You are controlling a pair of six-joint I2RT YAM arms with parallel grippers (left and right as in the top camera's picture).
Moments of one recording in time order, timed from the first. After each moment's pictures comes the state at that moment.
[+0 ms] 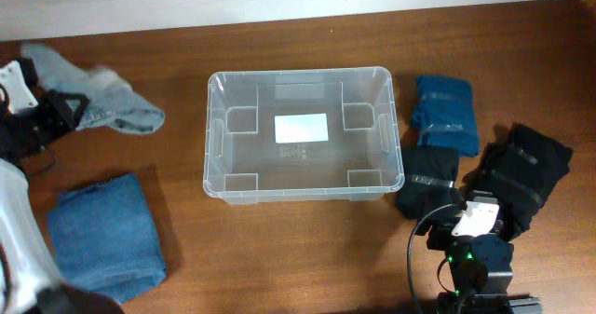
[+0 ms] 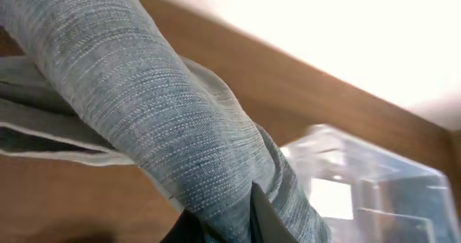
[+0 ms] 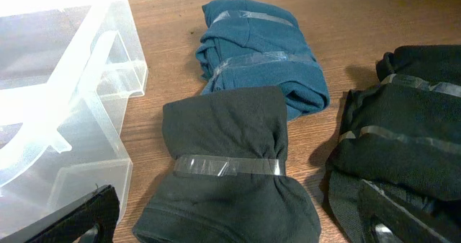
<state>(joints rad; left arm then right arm) 0.53 1.62 1.52 -0.76 0.67 -0.02 -0.09 0.01 0.16 -0.55 0.05 0.10</state>
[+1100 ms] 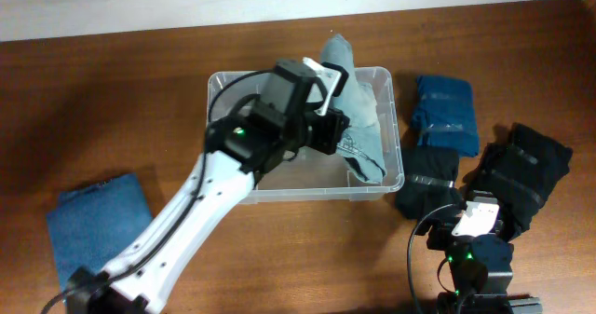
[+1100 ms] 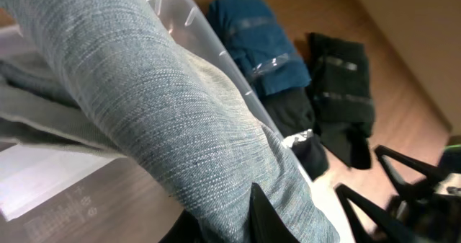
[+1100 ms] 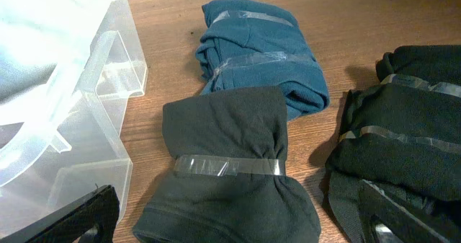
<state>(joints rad) -0.66 1.66 1.52 -0.59 0.30 -0.26 -0.09 0.01 0.16 -0.55 0.05 0.10</state>
